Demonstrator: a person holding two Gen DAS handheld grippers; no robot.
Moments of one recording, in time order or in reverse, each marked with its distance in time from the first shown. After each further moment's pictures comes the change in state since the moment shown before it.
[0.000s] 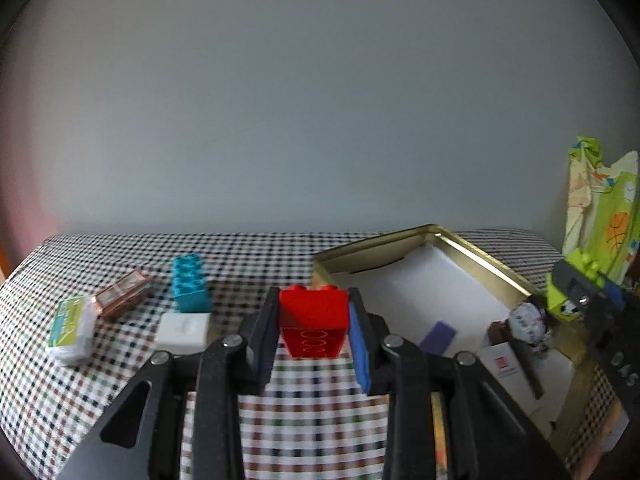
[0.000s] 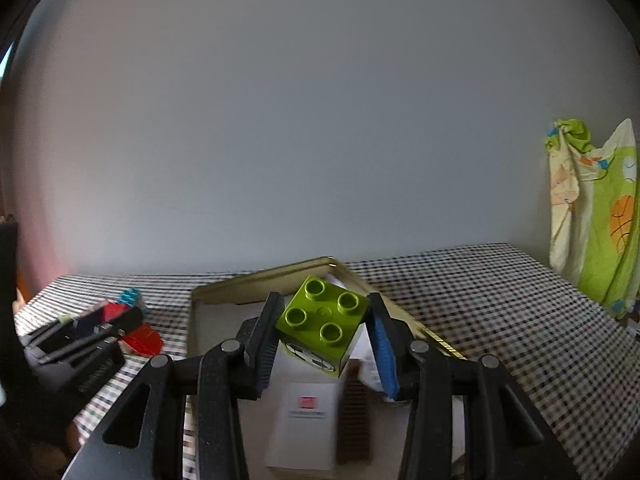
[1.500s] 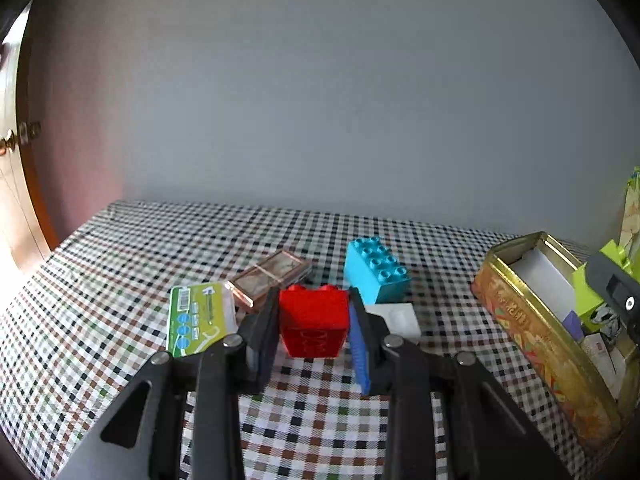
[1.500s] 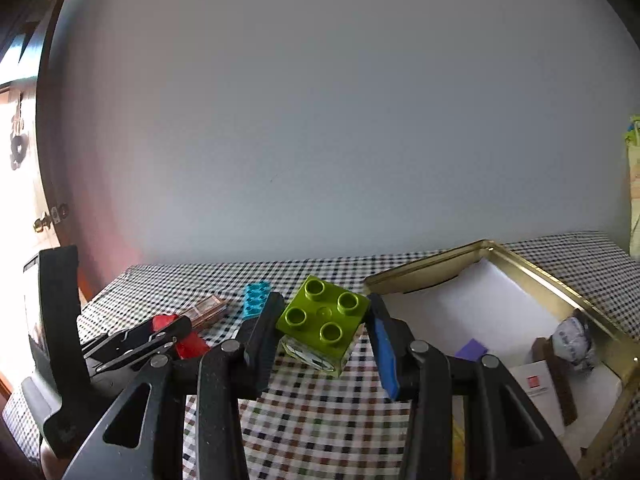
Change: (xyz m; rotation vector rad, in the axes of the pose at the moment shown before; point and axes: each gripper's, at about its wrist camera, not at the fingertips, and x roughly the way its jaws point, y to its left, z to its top) left arm 0.009 0.130 -0.017 -0.108 0.053 0.181; right arm 0.001 0.138 0.002 0.004 0.047 0.252
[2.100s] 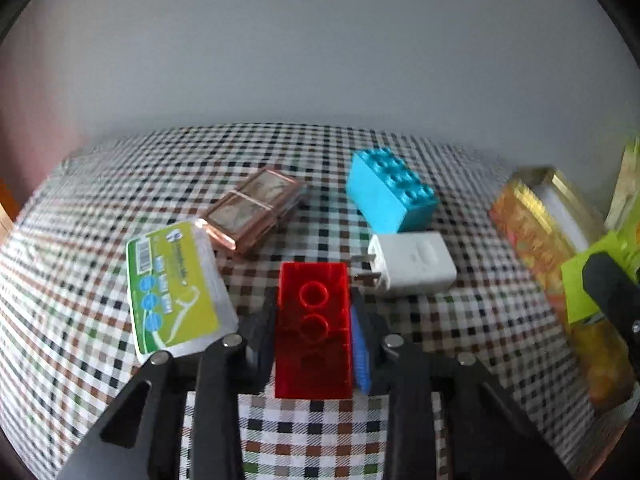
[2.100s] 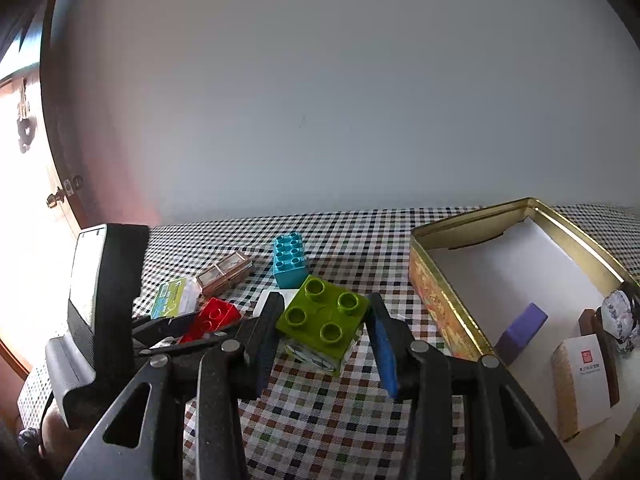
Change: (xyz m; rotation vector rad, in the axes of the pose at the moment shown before) left arm 0.058 0.017 -0.009 0.015 0.320 -0.122; right arm 0.032 0.029 -0.013 -0.006 0.170 0.093
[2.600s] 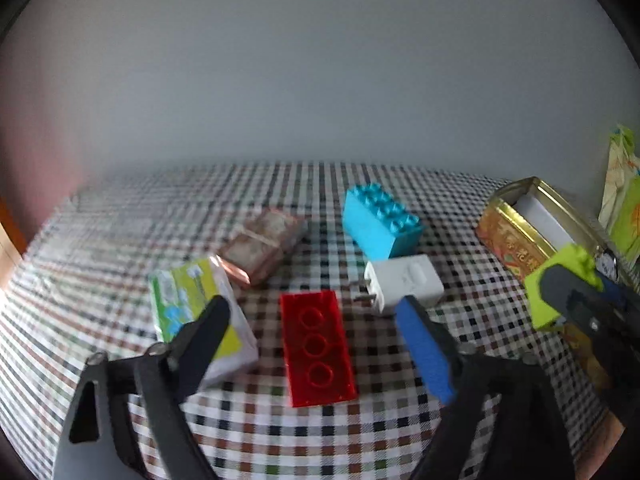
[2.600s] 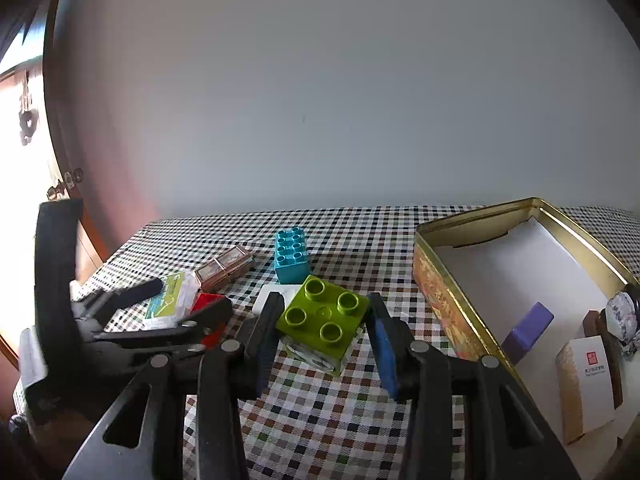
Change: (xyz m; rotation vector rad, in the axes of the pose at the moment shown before) left arm -0.008 -0.008 0.005 0.072 -0.093 0.012; right arm 0.006 0.004 -0.003 -0.017 0.018 0.011
